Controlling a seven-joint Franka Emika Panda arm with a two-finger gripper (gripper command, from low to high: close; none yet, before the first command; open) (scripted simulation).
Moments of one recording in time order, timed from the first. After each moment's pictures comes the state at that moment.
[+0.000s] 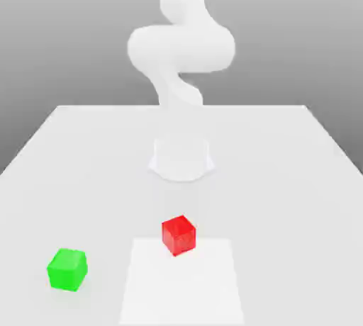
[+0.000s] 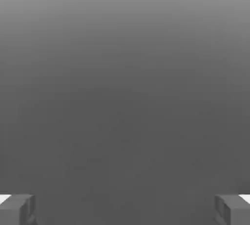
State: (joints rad) arm 0.01 -0.74 -0.01 -2.37 -0.02 2.35 0.76
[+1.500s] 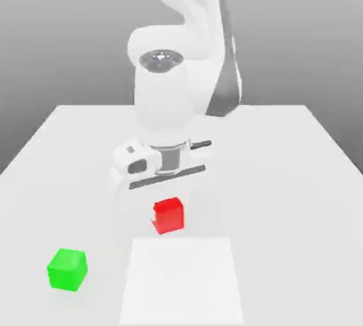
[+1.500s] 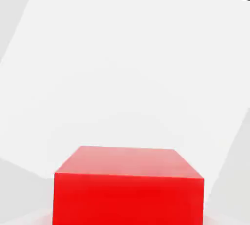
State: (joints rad) arm -0.06 -0.07 -0.13 -2.83 0.03 2.75 0.30
